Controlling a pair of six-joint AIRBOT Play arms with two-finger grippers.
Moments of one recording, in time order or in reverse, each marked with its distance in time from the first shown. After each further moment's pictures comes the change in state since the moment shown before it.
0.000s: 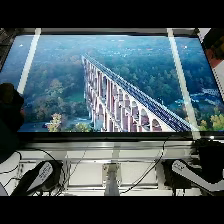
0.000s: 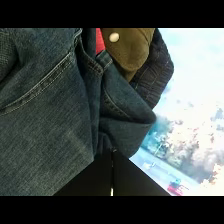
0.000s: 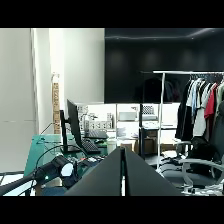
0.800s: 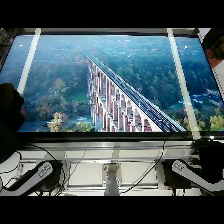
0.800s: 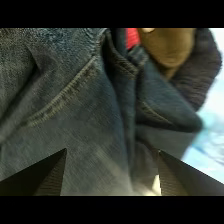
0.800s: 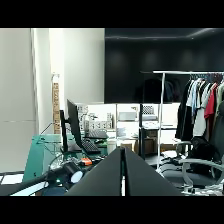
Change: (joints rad) left arm 0.003 -0.160 -0.002 0.183 0.032 0.000; right arm 0.000 0.000 0.000 0.000 0.000 0.000
